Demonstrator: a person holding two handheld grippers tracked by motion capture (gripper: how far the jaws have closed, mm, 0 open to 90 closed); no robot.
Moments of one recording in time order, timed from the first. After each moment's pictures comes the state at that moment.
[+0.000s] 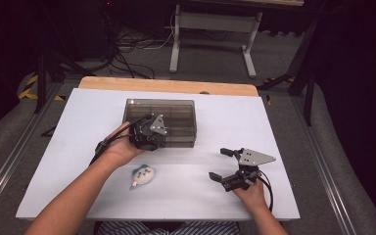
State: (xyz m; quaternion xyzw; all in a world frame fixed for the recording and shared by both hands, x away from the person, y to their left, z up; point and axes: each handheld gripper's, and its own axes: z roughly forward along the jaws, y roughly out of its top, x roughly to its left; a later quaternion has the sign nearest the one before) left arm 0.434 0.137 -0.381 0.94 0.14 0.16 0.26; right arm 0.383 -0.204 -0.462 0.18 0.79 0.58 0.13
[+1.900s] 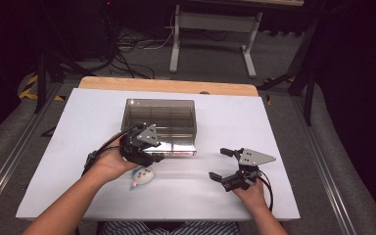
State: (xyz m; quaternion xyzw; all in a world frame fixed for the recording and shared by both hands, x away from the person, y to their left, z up) left arm 0.391 0.153 -0.370 0.93 0.14 0.11 0.31; right arm 0.383 -0.204 -0.462 0.19 0.78 0.58 0.12
